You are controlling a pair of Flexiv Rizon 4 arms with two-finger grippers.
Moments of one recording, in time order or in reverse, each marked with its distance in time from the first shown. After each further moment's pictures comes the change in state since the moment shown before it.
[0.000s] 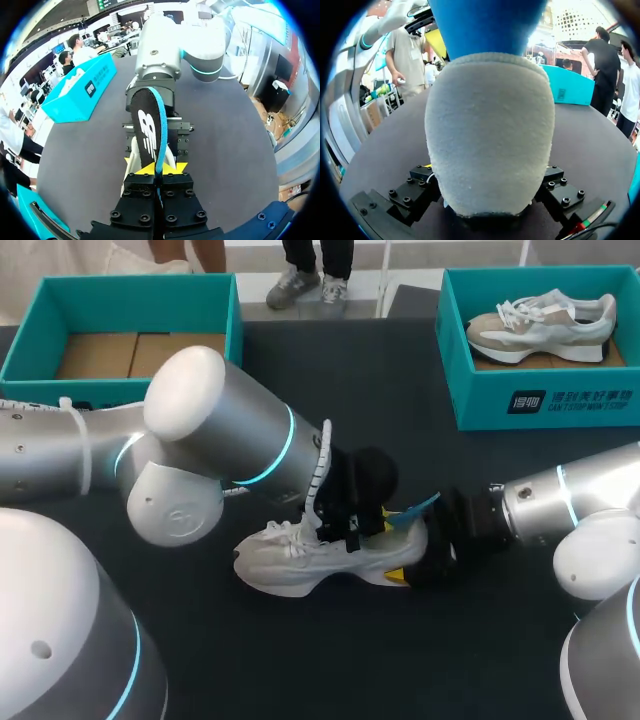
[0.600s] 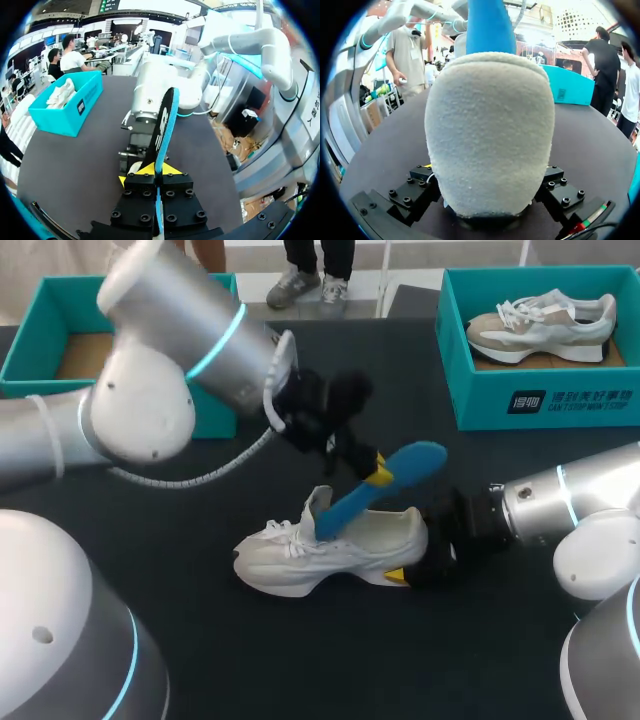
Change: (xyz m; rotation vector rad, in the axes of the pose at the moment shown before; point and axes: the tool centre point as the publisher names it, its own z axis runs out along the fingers) left arm -0.020 -0.056 -0.082 0.181 0.325 -0.098; right arm 0.000 0.000 0.000 0.000 0.000 0.000
